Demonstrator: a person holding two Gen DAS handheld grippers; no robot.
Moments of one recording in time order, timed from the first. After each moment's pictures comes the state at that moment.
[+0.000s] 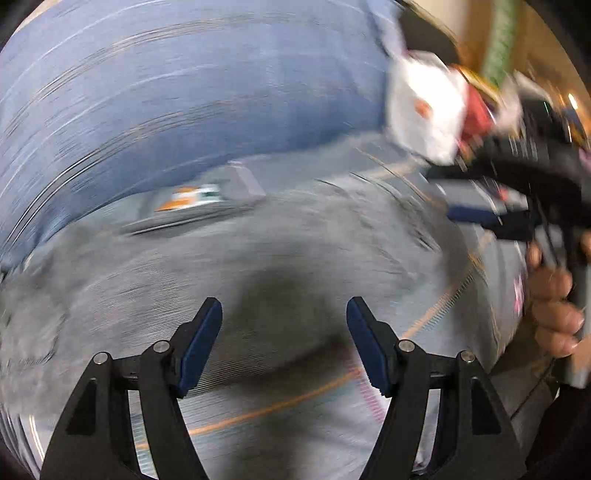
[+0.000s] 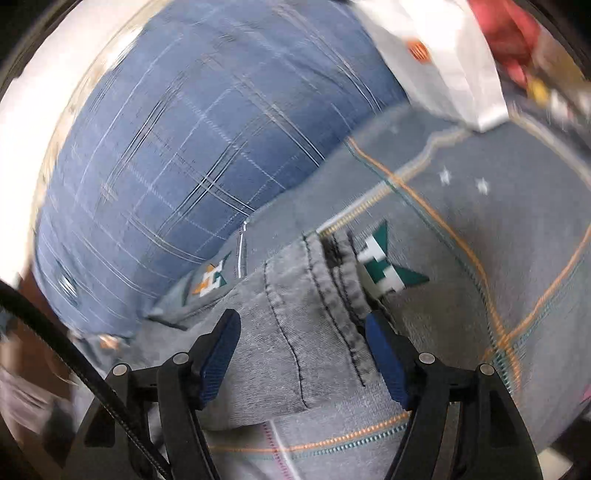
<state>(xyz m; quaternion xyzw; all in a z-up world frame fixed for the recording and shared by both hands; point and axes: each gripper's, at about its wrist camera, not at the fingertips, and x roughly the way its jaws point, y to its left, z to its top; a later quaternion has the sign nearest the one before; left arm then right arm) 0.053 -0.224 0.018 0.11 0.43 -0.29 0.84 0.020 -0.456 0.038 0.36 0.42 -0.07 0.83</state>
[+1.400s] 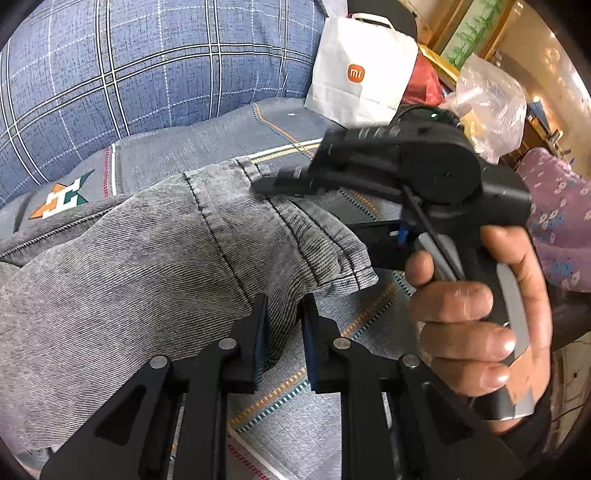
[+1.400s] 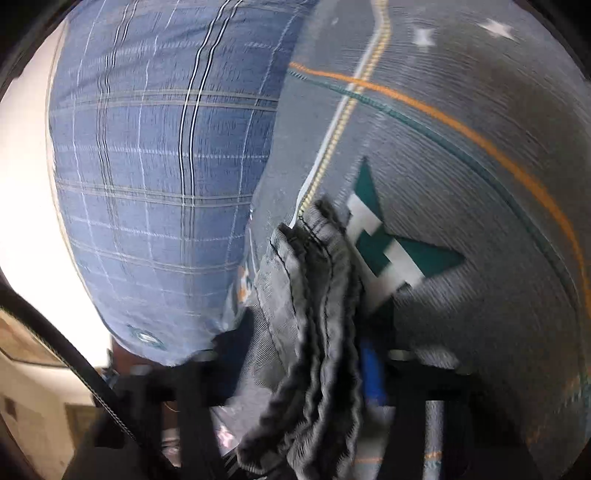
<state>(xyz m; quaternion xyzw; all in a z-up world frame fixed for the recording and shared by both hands) 0.059 -0.309 0.008 0.06 0.51 -0.39 0.76 0.066 -0.499 -0.052 0.55 0.46 0.03 0.70</state>
